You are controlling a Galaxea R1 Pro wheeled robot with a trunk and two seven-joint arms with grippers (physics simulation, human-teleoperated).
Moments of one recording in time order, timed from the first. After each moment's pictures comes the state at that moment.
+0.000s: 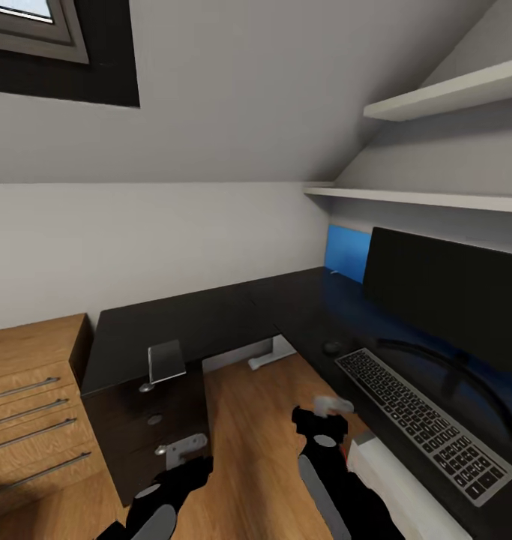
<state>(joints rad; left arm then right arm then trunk) -0.26 0.20 -0.70 -1.31 1.03 0.23 0.74 -0.34 0.10 0.38 -1.18 -0.35 0.39 -0.70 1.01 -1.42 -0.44</state>
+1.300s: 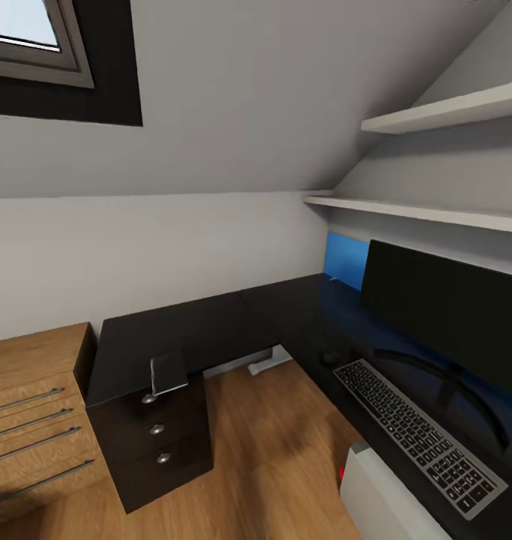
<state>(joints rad) -0.23 0.10 -0.88 -0.50 1.03 -0.17 0.40 -0.20 0.04 0.69 -0.31 -0.38 -0.37 -0.46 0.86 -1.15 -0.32</state>
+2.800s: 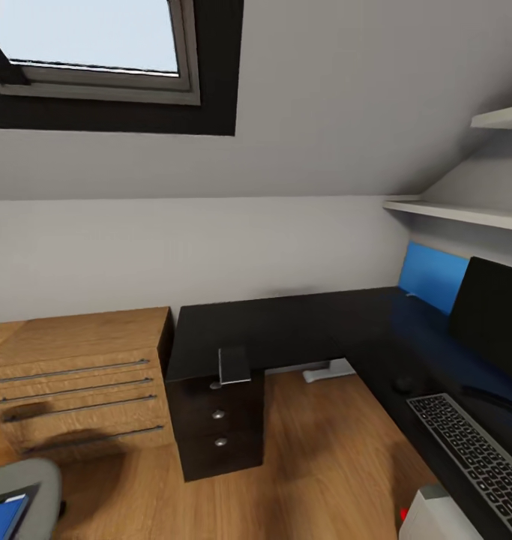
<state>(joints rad) -0.23 0.04 -0.87 -0.39 1.03 -0.17 0.39 -0.20 0.09 0.69 -0.28 -0.38 -0.40 -0.46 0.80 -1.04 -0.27</state>
